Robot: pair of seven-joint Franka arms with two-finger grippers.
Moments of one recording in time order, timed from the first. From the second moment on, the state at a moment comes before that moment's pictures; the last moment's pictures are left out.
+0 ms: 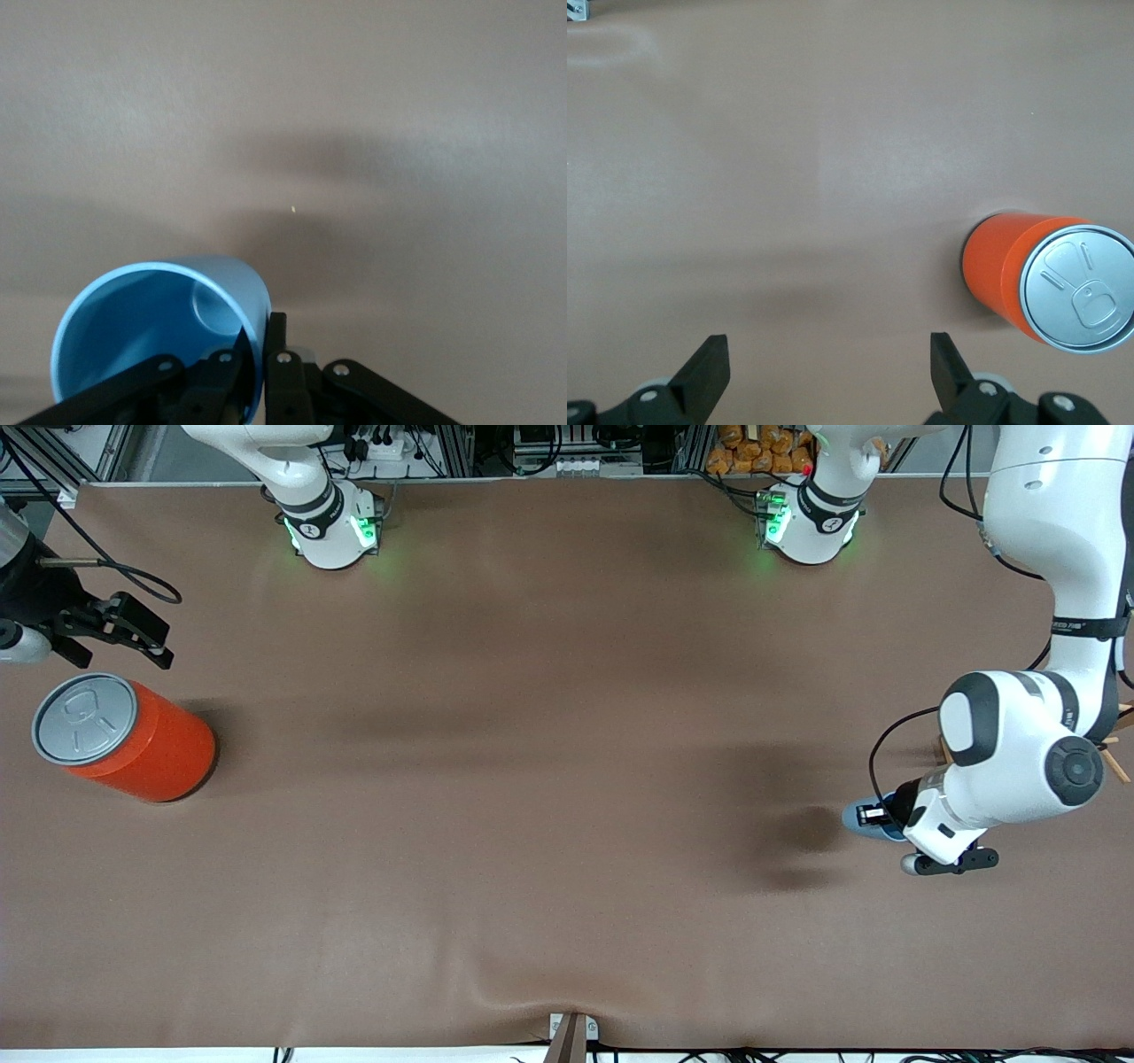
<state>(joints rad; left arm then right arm) 0.00 0.53 -0.06 -1.66 -0.09 2.16 -0.12 -0.01 -0.07 0.07 -1.61 -0.01 1.64 0.09</state>
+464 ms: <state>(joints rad) -0.02 0.56 -0.06 -1.74 -0.01 2.37 -0.24 -0.01 -0.07 0.07 -1.61 -0.01 1.64 0.09</state>
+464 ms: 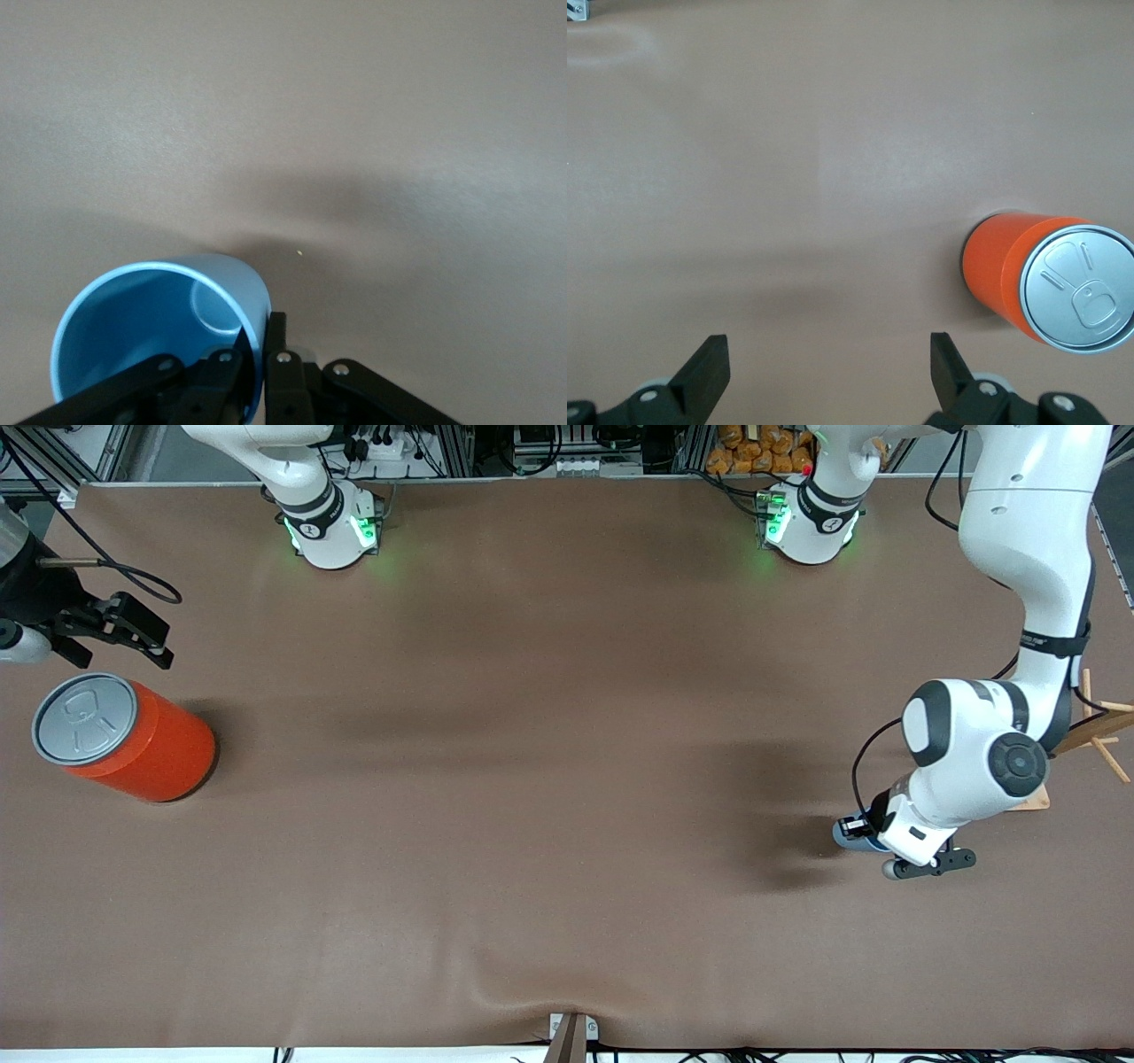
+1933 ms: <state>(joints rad) -0.05 0.27 -0.06 -1.65 0.06 2.03 -0.35 -0.01 -0.06 0.07 -1.61 -0.01 1.63 0.04</state>
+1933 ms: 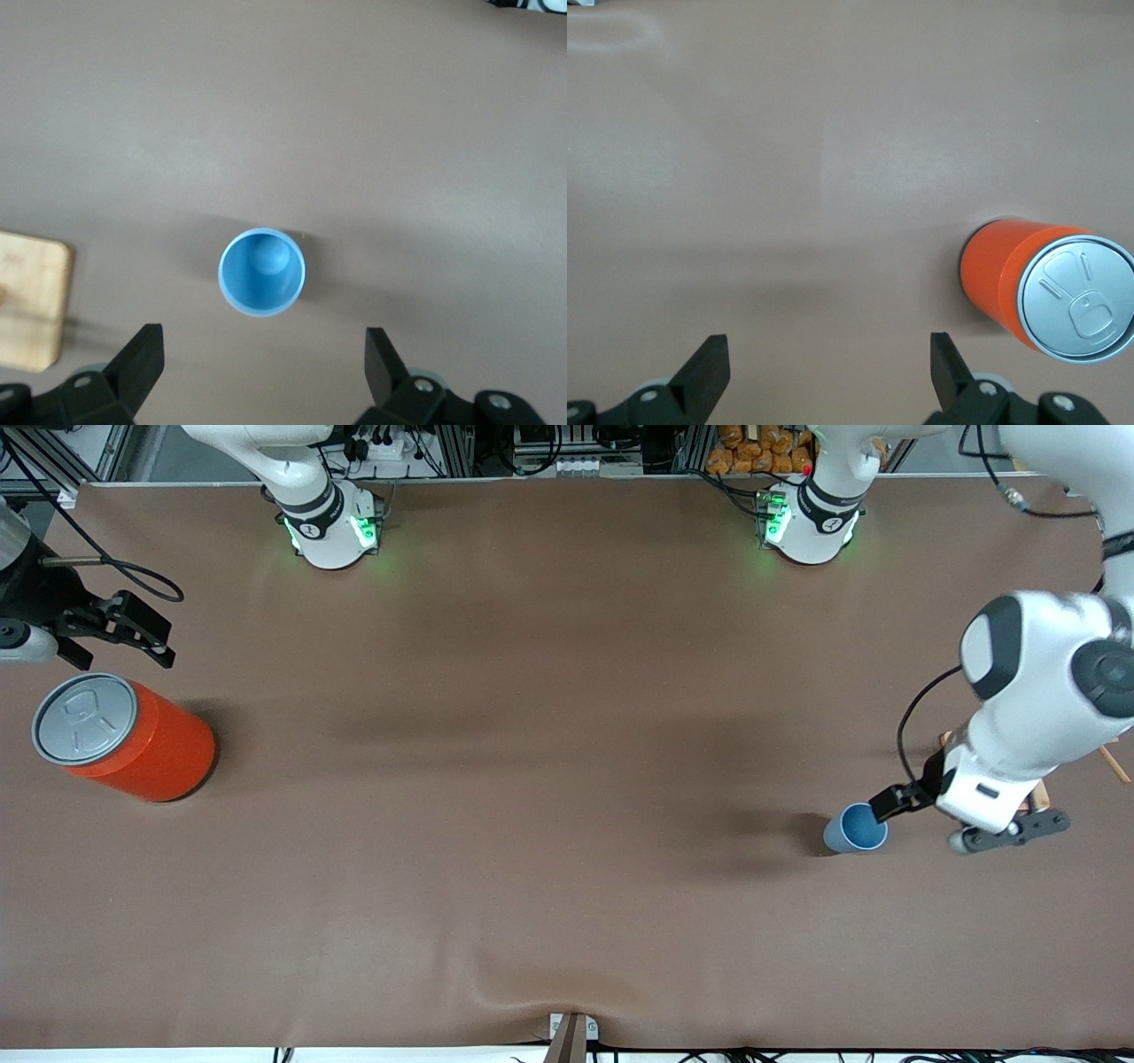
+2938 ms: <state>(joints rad) -0.05 -0.03 -0.11 -1.70 -0.01 1.64 -0.22 -0.01 -0.06 0.07 -1.61 -0.01 1.62 0.03</state>
